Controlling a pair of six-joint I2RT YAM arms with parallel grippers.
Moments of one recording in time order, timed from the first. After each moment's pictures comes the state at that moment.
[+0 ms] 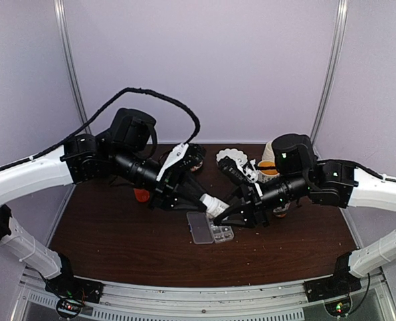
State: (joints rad) left arm -1.05 1.41 1.36 -0.49 0.68 0.26; right arm 1.04 1.22 1.06 -0.30 -0.58 0.01
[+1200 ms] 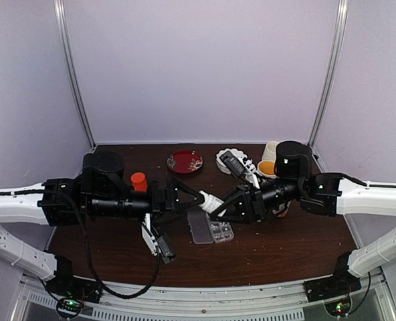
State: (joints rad) left arm -1.24 1.14 0.96 -0.14 0.06 1.96; right arm 0.96 1.25 0.88 0.18 -0.85 0.50
